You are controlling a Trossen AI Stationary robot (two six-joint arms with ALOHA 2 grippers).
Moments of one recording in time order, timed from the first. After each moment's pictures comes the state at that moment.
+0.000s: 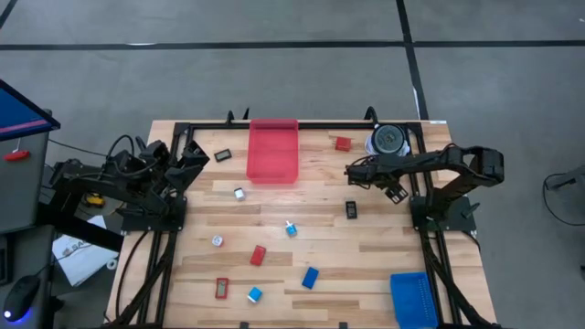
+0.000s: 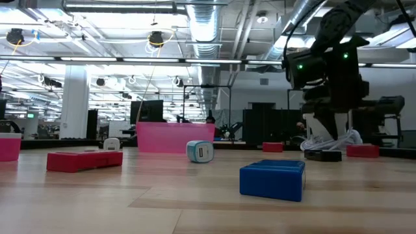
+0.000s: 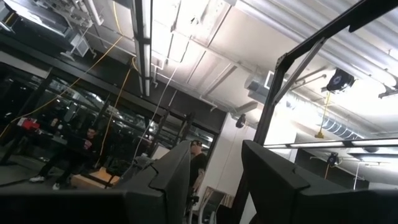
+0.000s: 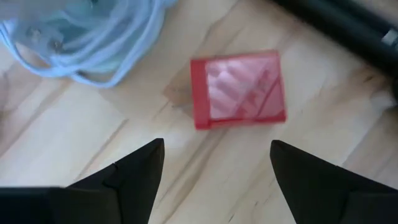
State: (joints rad) left arm -0.16 0.56 0.51 0.67 -0.17 -0.36; right arm -0.25 1.50 0.77 -1.05 0.44 2.27
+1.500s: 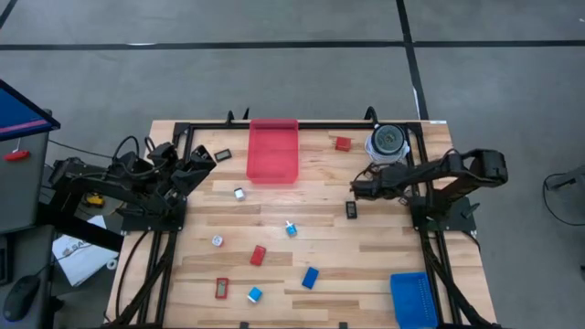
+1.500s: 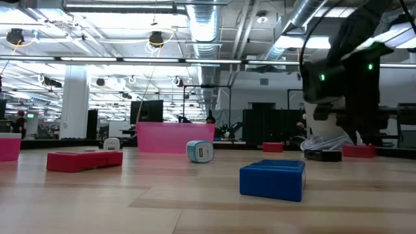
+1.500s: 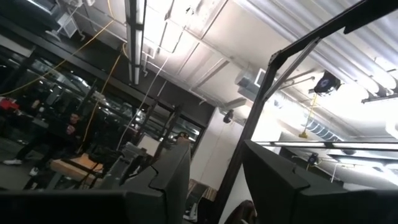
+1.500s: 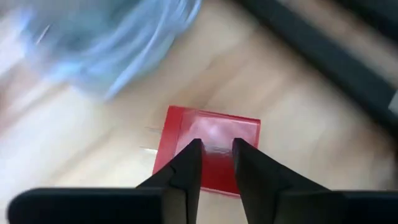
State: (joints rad) left arm -0.16 0.62 0.51 0.72 -0.12 -0.44; right arm -0.10 1.50 0.64 -0.95 0.55 2.24
